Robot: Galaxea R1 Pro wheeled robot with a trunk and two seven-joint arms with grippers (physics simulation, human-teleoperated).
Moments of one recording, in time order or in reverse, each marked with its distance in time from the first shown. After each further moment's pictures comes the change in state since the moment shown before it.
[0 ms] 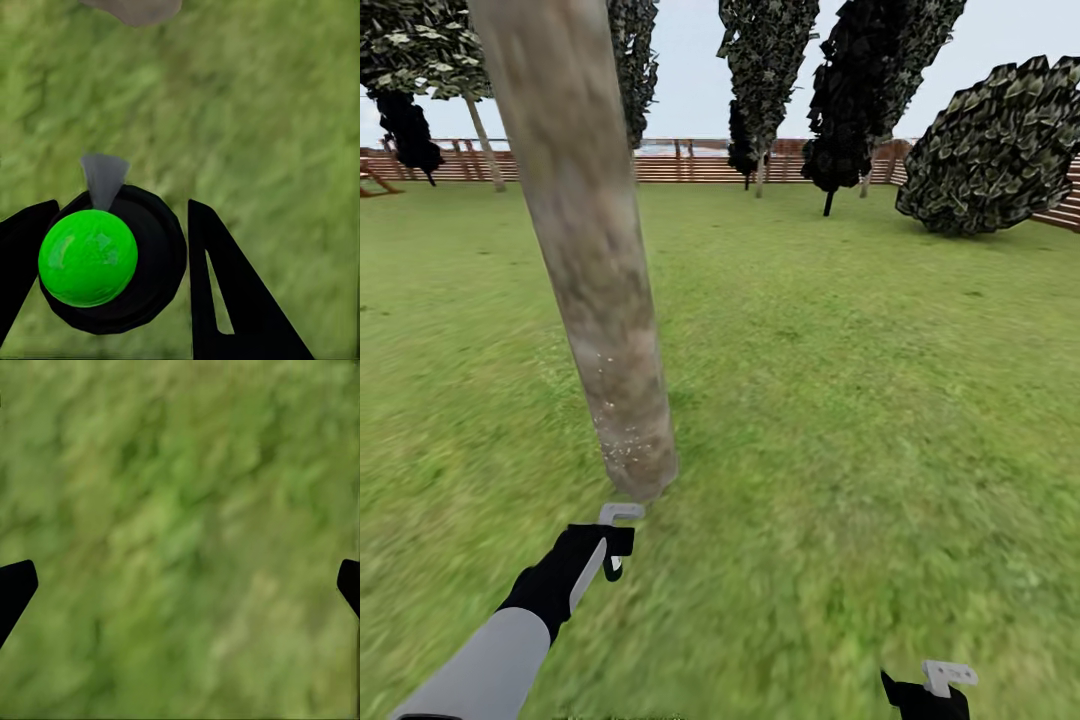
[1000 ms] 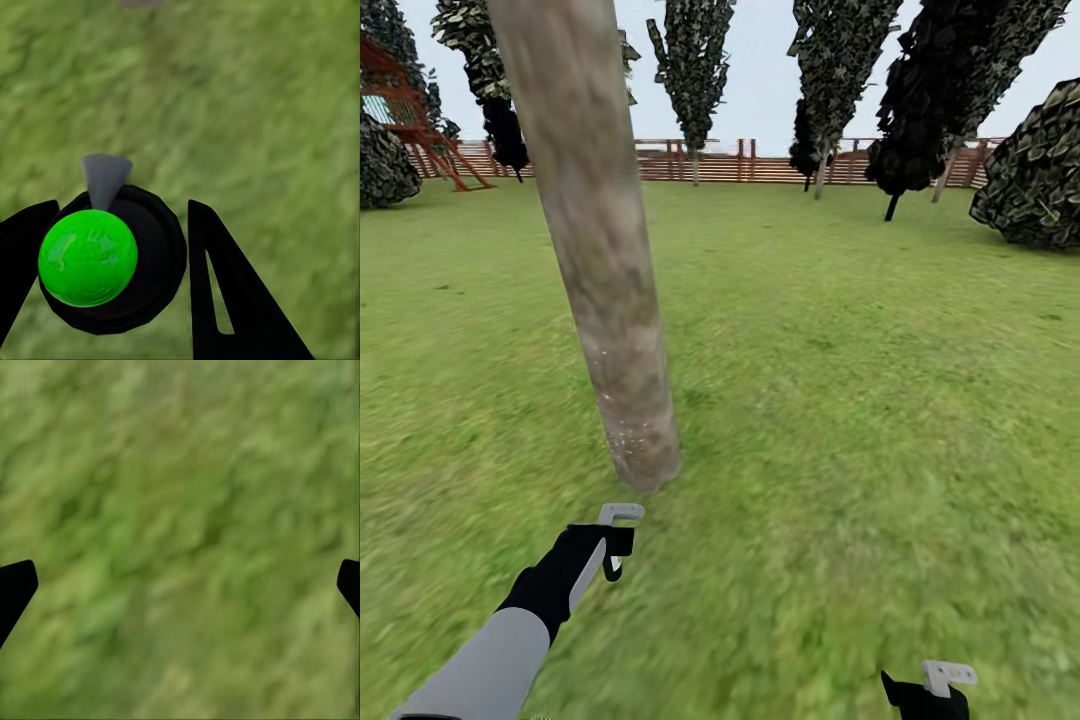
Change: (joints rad) left arm 0.000 0.002 0.000 0.000 0.002 0.000 0.000; right arm 0.000 0.000 0.000 0.000 0.000 0.000 0.000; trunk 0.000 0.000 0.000
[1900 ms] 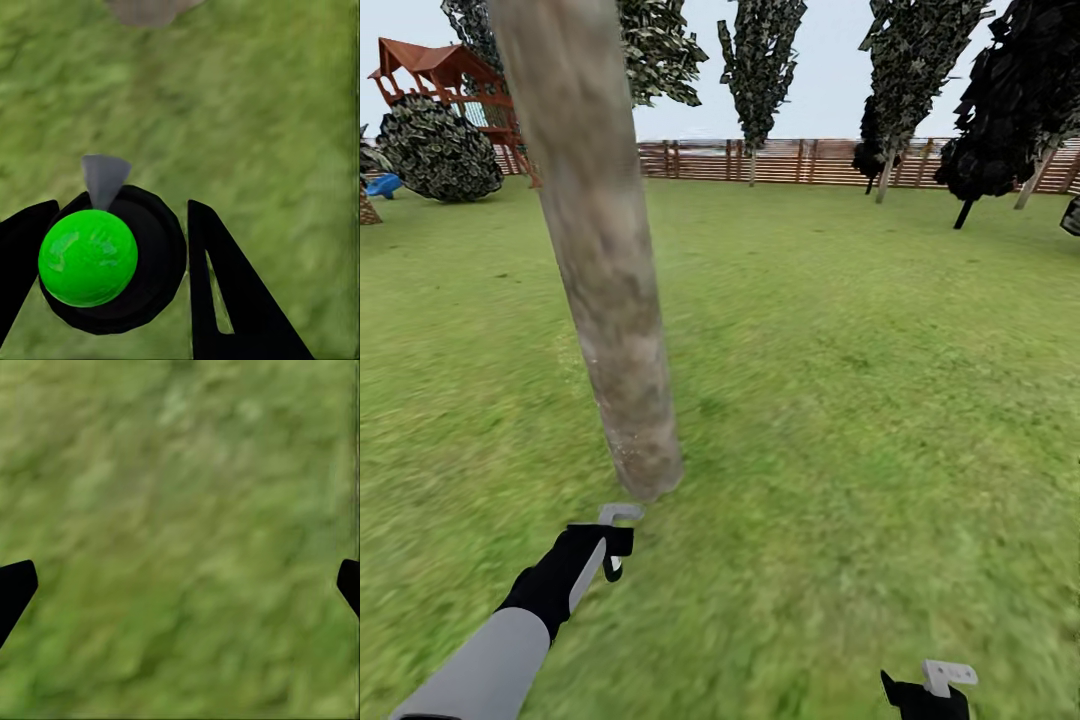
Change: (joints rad) left arm 0.000 0.000 0.000 0.000 0.004 0.000 0.000; right arm 0.000 0.000 0.000 0.000 0.000 0.000 0.000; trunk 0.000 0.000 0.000
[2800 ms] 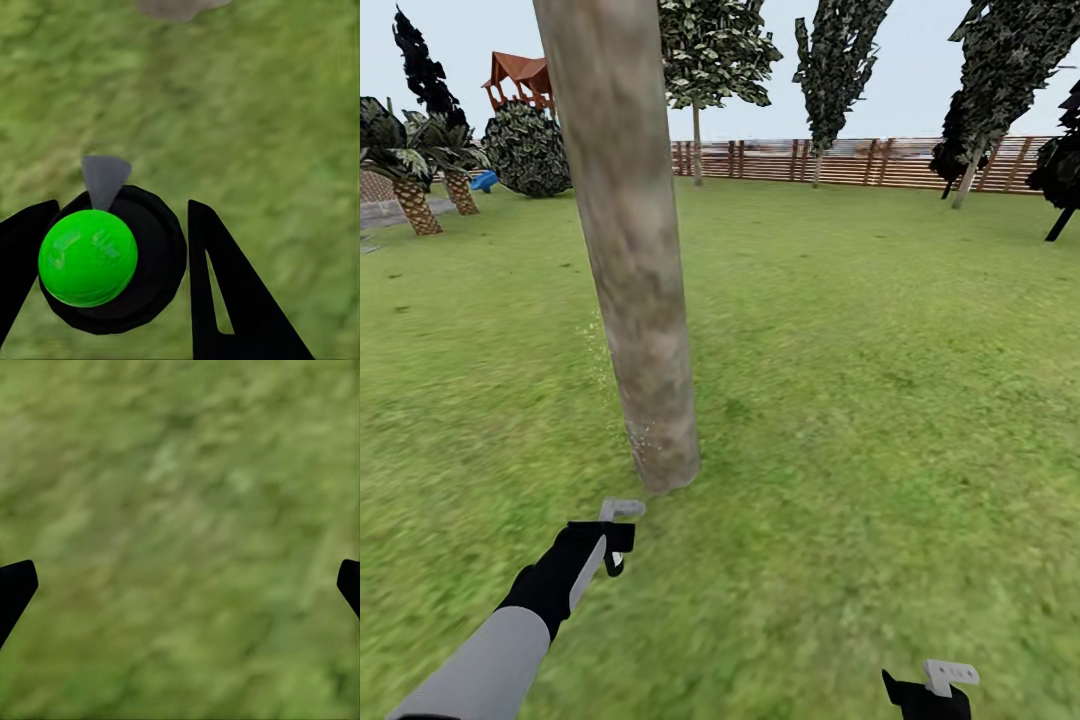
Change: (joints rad) left arm -0.002 0.000 -0.005 -0.016 -0.003 -0.003 -0.007; right arm 0.000 -0.003 -0.002 -0.002 -0.002 -0.002 -0.002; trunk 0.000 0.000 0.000
